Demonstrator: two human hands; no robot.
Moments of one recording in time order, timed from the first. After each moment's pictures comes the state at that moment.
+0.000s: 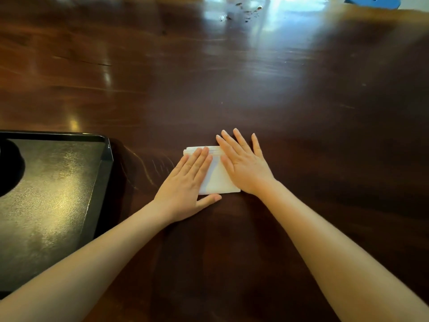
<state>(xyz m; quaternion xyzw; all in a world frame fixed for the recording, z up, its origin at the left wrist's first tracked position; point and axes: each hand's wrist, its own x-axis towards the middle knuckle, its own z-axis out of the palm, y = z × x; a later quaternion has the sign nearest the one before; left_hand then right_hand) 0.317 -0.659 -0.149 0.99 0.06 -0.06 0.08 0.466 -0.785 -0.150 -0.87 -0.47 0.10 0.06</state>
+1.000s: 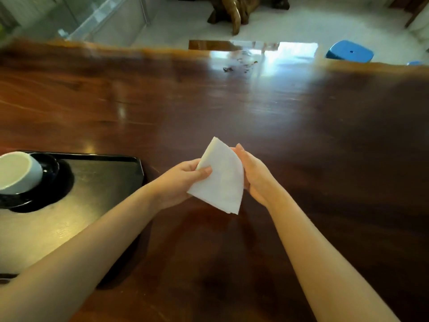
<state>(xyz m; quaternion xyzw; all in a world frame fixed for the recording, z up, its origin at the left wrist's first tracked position) 0.302 -0.647 -0.006 0.59 0.18 -0.12 0.77 0.431 -0.791 -0.037 -0.67 -0.11 0.43 0.60</state>
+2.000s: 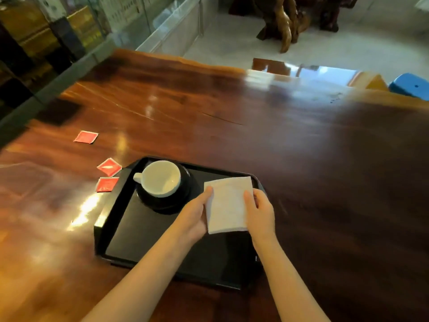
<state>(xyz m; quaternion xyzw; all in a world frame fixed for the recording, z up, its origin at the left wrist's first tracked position) 0.105 -0.455 -0.014 0.25 0.41 0.06 0.88 0.192 -0.567 -0.026 -0.78 -0.11 0.26 0.55</state>
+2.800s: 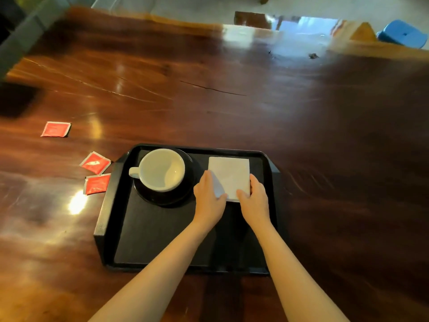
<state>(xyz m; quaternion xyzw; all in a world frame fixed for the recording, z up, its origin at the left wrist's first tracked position) 0.110 -0.433 -0.087 0.78 0.39 0.02 0.49 0.177 -0.527 -0.091 -0.88 -0.09 0.23 0.41</state>
